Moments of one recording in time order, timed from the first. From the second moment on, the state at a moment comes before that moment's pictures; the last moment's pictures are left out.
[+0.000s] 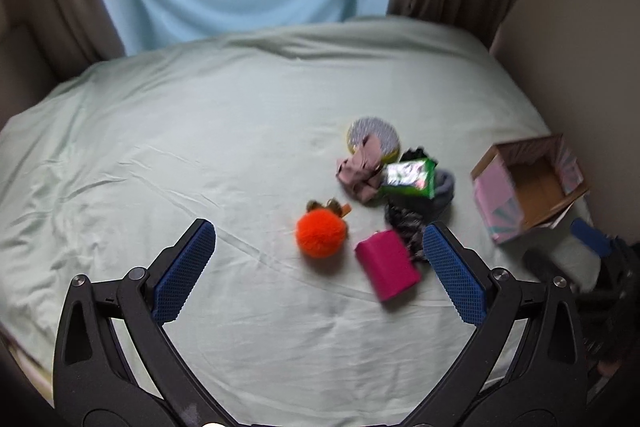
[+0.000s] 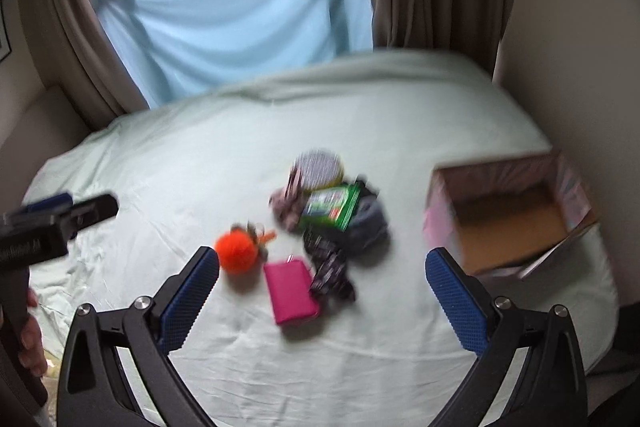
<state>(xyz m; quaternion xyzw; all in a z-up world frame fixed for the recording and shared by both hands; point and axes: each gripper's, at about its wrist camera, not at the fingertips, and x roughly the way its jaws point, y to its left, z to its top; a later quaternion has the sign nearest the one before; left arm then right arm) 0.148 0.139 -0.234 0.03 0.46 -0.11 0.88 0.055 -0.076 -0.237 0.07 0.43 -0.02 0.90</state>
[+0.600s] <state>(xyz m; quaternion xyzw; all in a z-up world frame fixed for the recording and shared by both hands) 0.241 0.118 -0.447 0.04 0.54 -0.18 0.82 0.107 -0.016 -0.462 0.06 0.52 -0.01 0.85</state>
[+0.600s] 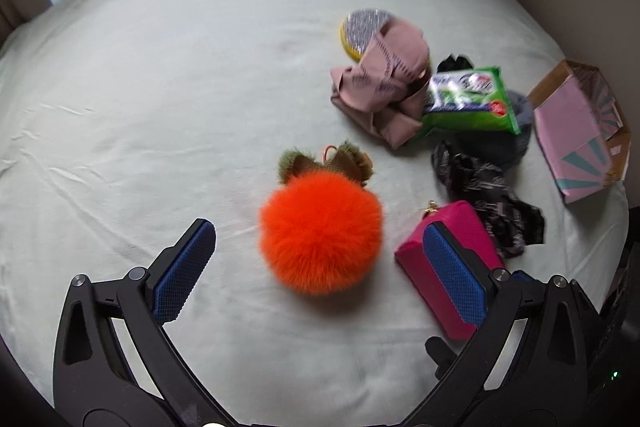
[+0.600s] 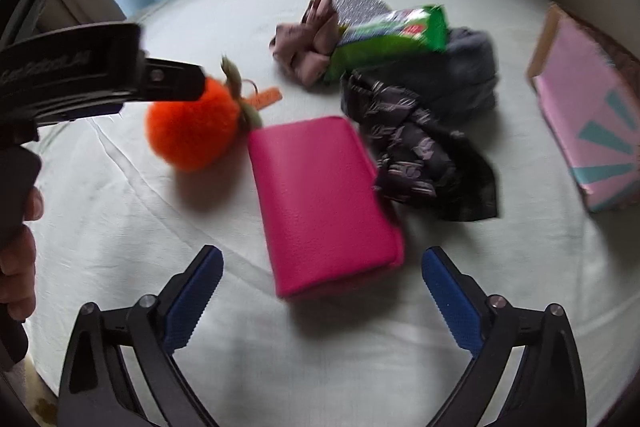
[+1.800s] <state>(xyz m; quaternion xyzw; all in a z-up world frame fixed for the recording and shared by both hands) 0.239 0.132 -0.423 0.01 0.54 -0.14 0.83 0.120 0.003 -0.437 -0.01 0.49 0.03 0.87</state>
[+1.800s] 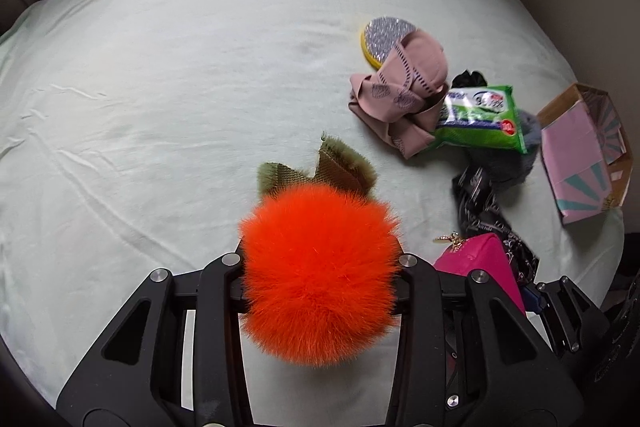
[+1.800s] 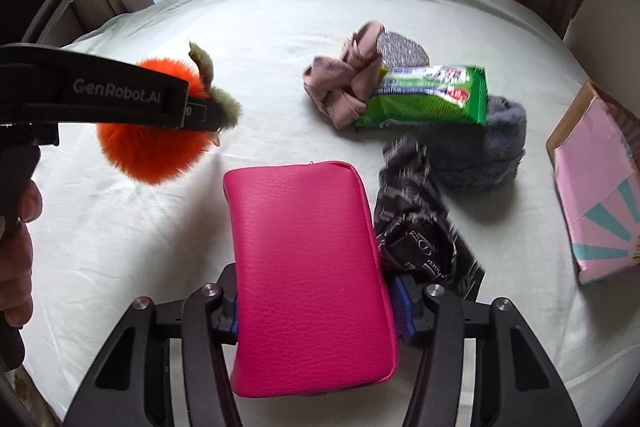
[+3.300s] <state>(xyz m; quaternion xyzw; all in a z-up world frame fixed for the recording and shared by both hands) 0.172 -0.187 -0.200 -0.05 0.47 -0.16 0.87 0.093 -0.319 -0.167 -0.02 0.40 -0.02 0.92</state>
